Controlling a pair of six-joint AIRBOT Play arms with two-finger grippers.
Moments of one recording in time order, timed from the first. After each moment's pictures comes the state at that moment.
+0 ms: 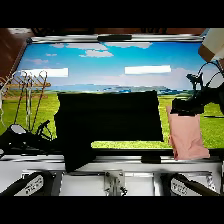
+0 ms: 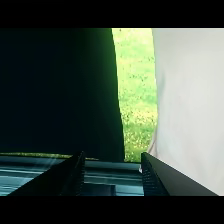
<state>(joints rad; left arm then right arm) 0.27 -1.09 0.42 1.02 -1.27 -1.19 -0.16 -1.28 1.23 -1.38 1.51 1.45</state>
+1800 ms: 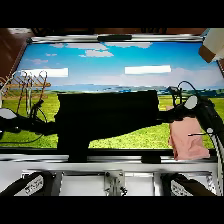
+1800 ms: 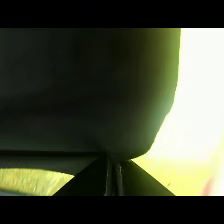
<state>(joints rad) 0.24 -1.10 0.73 0.96 -1.31 -1.12 -0.02 -1.20 0.92 -1.33 1.11 1.40</state>
